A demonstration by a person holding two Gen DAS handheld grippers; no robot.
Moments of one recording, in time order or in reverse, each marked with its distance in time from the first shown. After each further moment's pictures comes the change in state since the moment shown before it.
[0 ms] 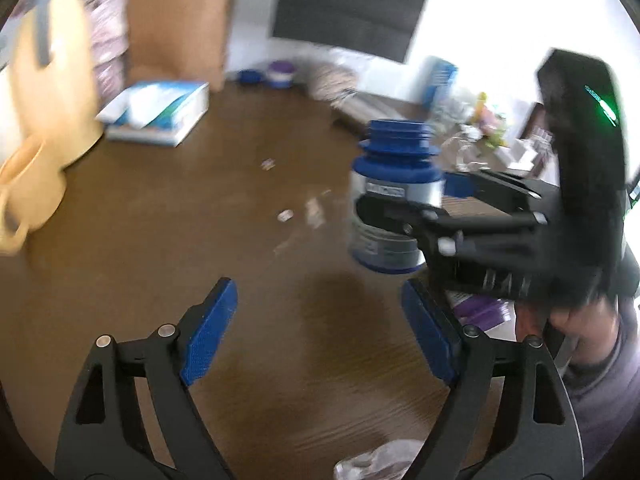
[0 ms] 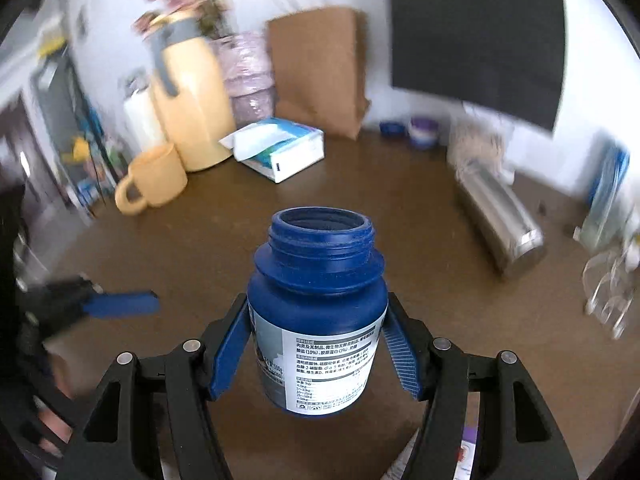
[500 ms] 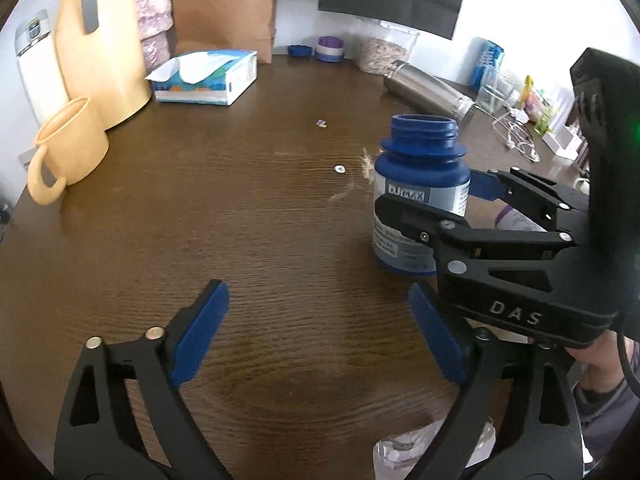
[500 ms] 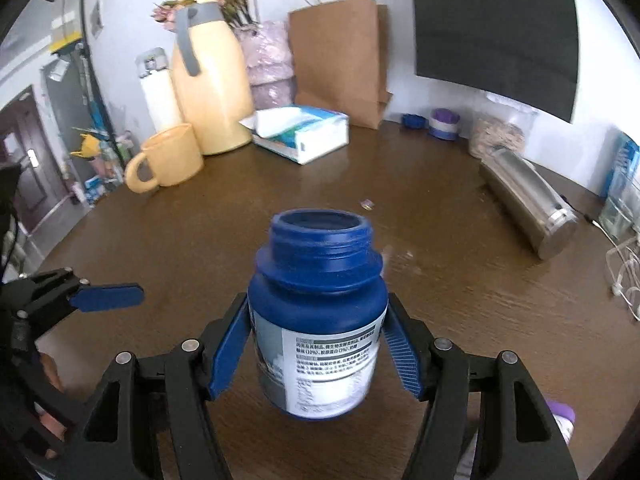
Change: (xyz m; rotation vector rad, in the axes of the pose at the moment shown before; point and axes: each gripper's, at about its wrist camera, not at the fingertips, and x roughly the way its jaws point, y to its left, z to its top) left arm 0.010 0.003 -0.030 -0.030 0.038 0.155; right arm 0.015 0.017 -0.020 0.011 -0.021 0.089
